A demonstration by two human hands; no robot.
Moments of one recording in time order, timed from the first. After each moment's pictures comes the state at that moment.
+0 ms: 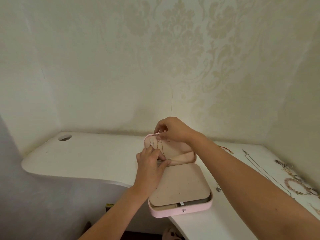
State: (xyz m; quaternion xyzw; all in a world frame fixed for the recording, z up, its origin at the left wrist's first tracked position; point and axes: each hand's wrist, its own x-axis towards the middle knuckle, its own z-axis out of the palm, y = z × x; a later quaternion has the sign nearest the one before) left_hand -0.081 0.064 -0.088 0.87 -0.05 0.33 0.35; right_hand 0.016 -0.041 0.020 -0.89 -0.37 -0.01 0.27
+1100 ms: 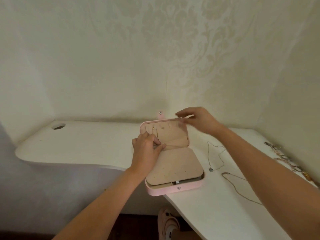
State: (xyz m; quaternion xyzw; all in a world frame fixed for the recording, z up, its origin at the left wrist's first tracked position) left_hand -0.081 0.063 -0.086 0.89 -0.04 0.30 0.34; right_hand 0.001 -0.129 0.006 -0.87 -0.30 -0.07 0.37
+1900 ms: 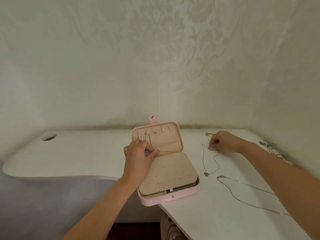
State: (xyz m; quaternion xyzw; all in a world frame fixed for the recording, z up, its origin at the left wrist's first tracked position) left_hand -0.081 0.064 -0.087 0.89 -0.04 0.31 0.34; right_hand 0.028 -0.245 -0.053 -0.97 -0.14 0.06 0.18
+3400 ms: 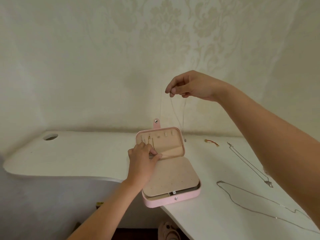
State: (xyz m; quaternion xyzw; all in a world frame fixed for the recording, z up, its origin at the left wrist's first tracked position) left_hand -0.082 0.063 -0.085 0.89 -0.03 0.29 0.35; right_hand -0.020 -0.109 0.146 -0.84 -0.35 0.05 0.41
